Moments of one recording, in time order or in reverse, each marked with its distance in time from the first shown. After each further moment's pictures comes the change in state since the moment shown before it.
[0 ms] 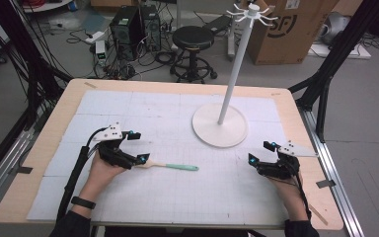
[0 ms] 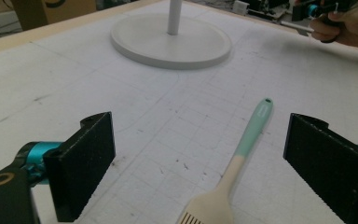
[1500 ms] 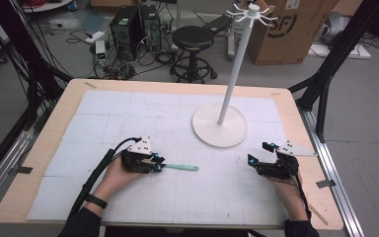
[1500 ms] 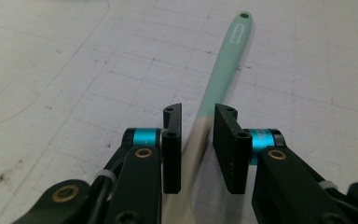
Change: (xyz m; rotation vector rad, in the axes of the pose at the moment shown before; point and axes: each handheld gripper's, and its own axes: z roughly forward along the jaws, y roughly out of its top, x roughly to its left) left arm -0.024 -0.008 0.054 0.300 -0.109 0.170; right arm -0.001 -0.001 0.002 0.026 0.009 0.000
